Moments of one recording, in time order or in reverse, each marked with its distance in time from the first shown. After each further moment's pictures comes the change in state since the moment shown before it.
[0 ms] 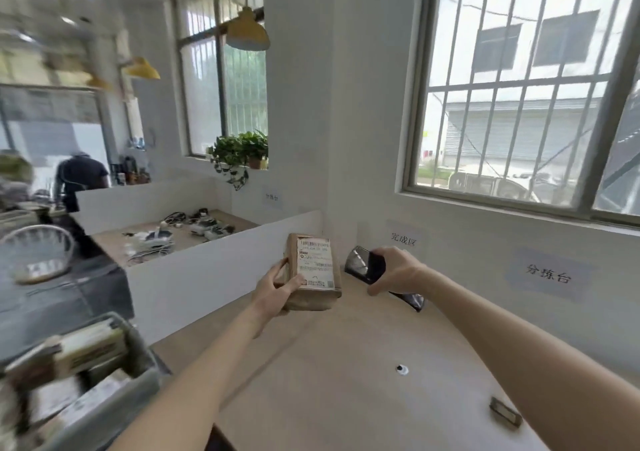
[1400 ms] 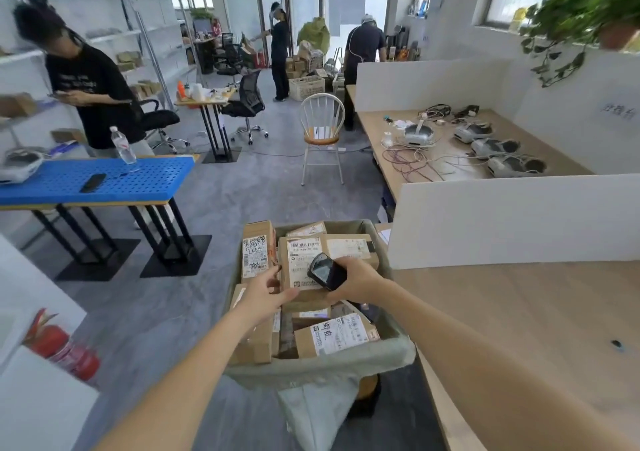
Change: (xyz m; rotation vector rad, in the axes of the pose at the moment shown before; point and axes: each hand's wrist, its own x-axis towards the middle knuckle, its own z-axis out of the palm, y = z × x) left_hand 0.048 -0.291 -0.538 0.237 0.663 -0.491; right_hand 0.305 -0.494 0.562 0.202 -0.829 -0.630
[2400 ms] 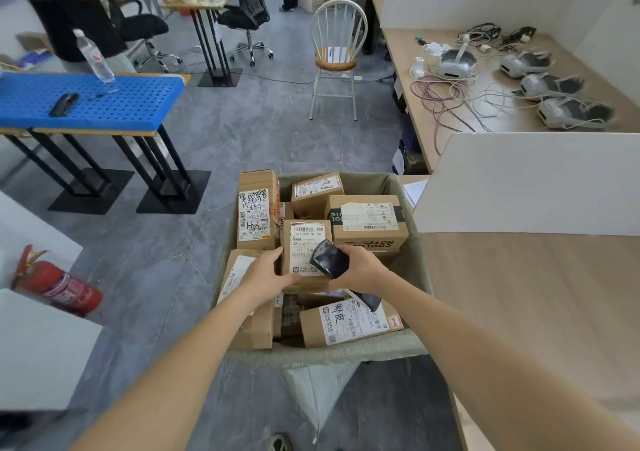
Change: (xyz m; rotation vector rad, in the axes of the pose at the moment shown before) left_hand 0.111 -0.088 0.023 0.252 -0.056 -0.210; right_hand 0.117 0.067 0.068 -0.039 -0.137 0.126
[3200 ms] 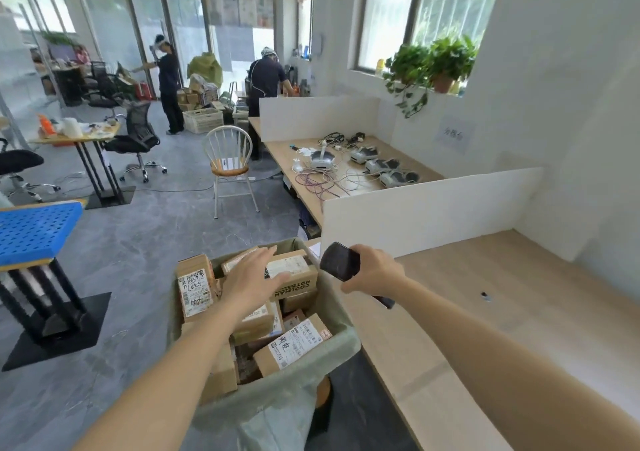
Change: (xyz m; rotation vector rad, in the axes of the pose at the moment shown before) left_hand -0.140 0.122 -0.053 0.367 0.145 0.635; right_hand -0.271 -0.059 -0.092 -0.180 0.563 0.216
